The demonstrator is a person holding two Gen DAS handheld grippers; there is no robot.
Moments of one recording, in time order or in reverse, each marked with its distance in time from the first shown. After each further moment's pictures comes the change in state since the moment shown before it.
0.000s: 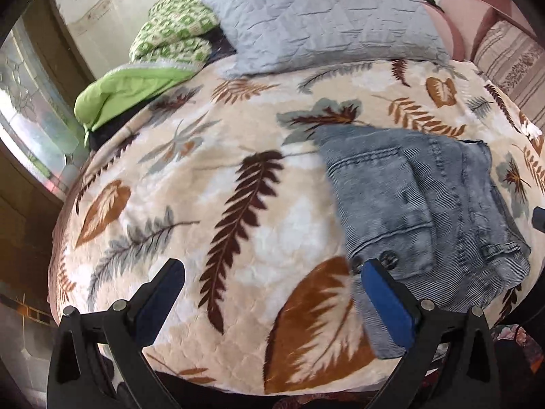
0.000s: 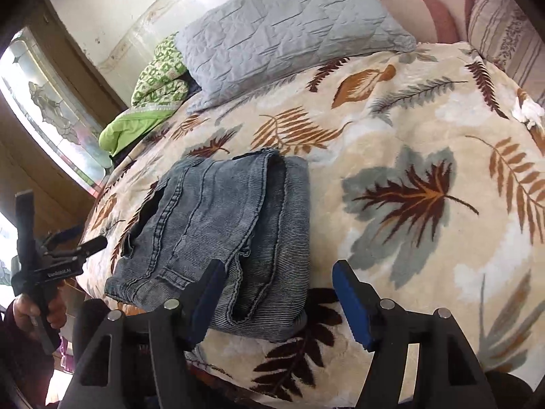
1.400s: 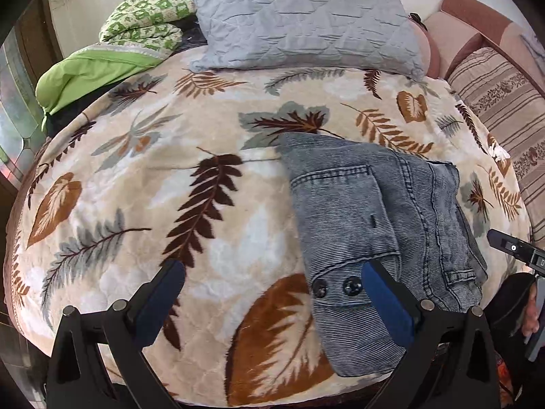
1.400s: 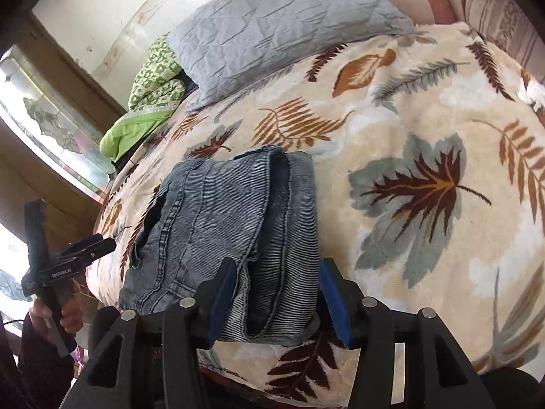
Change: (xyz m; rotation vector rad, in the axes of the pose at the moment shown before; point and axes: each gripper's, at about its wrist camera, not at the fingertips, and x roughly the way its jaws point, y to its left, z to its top) left arm 0.011 -0.005 0.023 -0.037 0.017 -0.236; right arm 0.011 -0.004 0.010 0.073 0.051 0.053
